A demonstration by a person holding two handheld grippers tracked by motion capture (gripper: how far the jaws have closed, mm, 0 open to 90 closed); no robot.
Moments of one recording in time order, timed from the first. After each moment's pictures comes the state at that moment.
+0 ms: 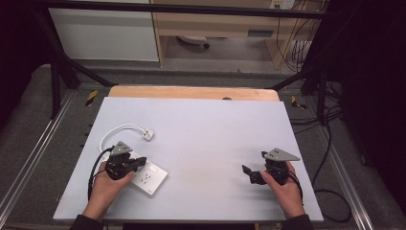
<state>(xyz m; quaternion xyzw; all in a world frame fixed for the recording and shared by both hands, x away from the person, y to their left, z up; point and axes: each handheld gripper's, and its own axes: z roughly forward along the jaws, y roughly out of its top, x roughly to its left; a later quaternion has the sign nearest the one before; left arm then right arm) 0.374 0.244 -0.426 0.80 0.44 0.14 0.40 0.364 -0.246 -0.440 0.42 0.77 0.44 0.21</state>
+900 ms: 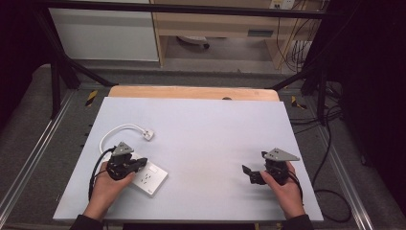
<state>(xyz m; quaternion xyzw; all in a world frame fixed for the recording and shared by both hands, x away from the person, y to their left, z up) 0.374 0.242 -0.428 0.80 0.43 0.14 0.39 0.364 -0.246 -0.440 0.41 0.77 0.44 0.21</state>
